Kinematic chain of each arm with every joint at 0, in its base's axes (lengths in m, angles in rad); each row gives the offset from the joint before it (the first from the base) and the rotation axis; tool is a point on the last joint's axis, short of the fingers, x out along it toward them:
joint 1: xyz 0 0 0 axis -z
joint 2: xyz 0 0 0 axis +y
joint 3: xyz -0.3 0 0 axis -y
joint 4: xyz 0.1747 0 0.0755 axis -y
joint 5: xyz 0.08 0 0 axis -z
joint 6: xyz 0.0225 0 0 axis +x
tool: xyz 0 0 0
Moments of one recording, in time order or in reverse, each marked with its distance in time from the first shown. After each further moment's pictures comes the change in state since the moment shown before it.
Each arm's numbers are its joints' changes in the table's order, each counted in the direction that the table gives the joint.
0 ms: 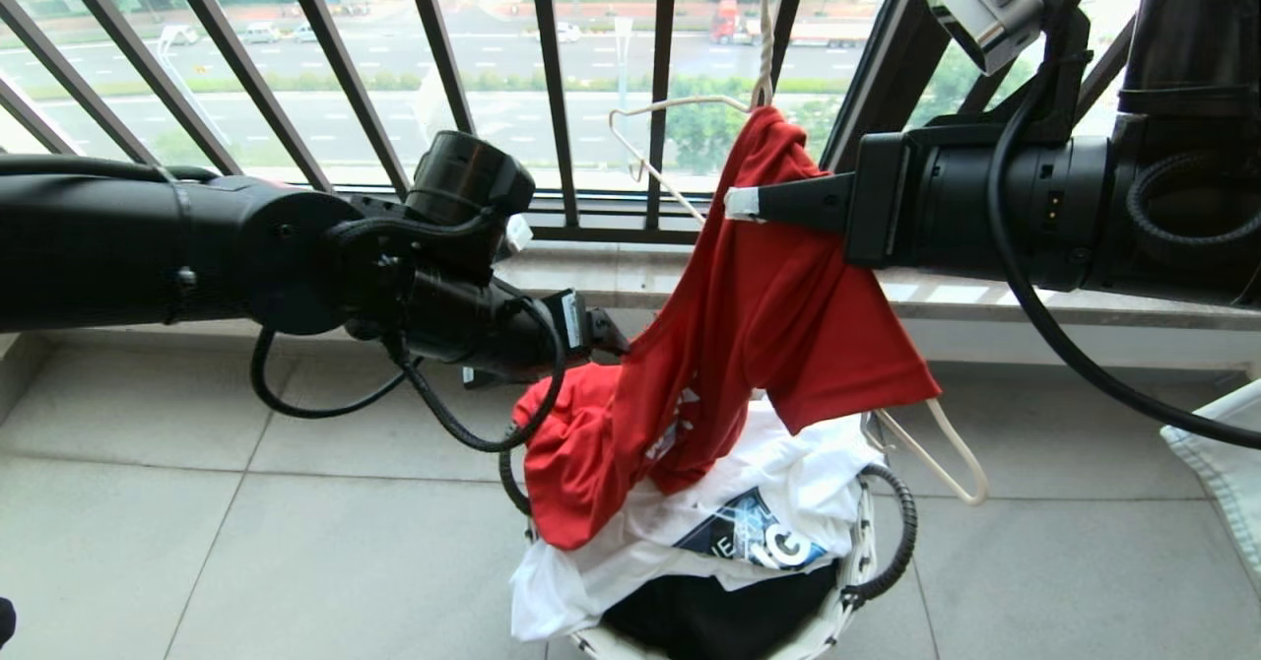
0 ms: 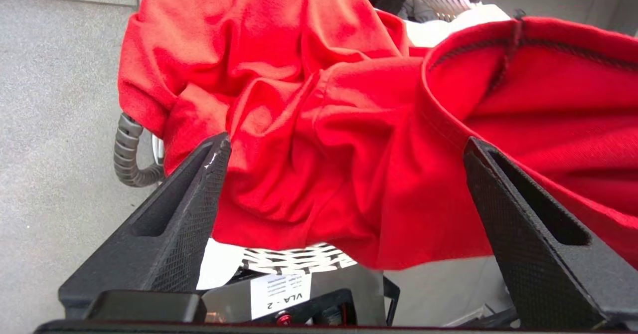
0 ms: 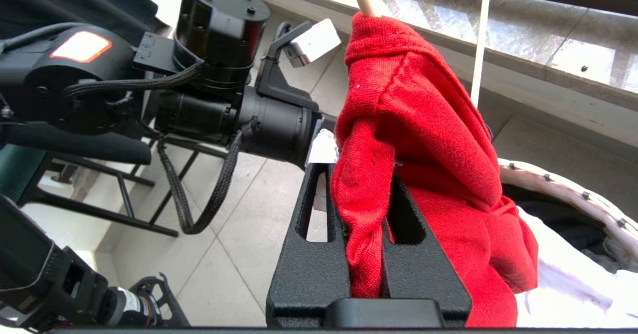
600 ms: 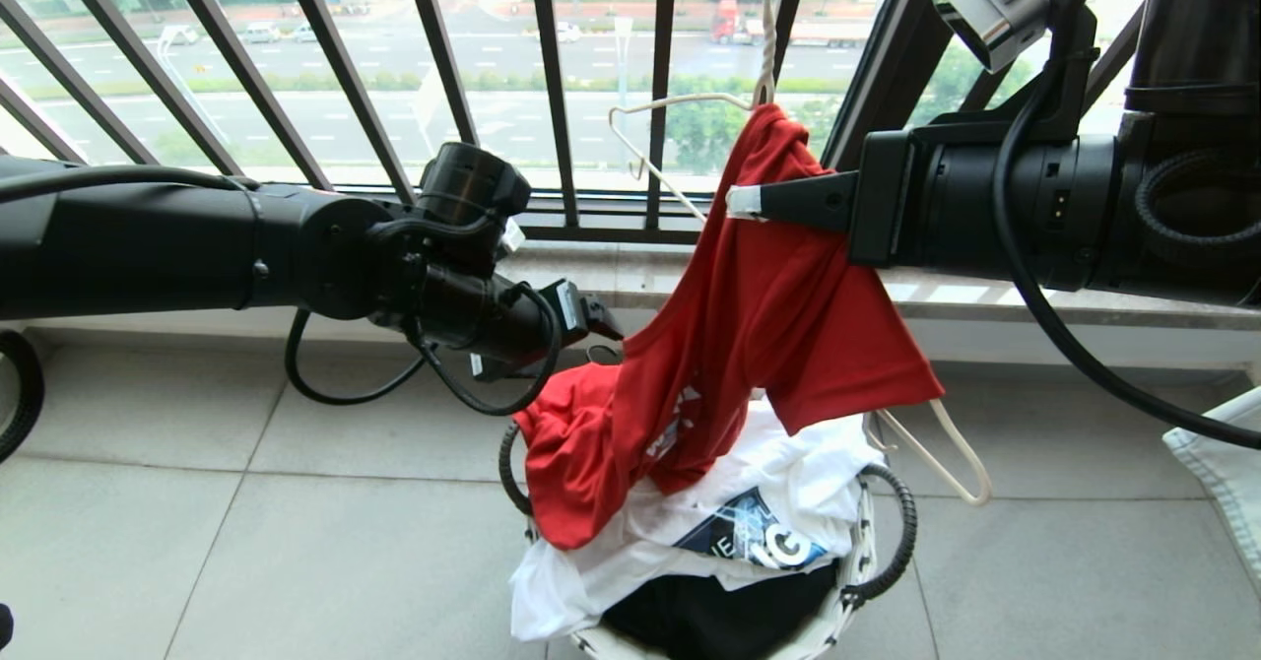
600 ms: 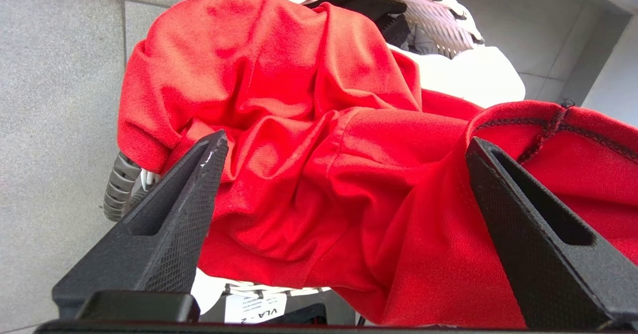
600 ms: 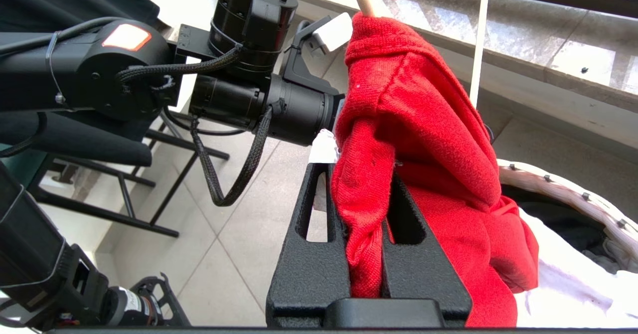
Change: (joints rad) left arm -0.060 0.078 0.070 0.014 0.073 -0.062; right arm -0.001 -0.004 -0.002 0.000 -0.001 -0.001
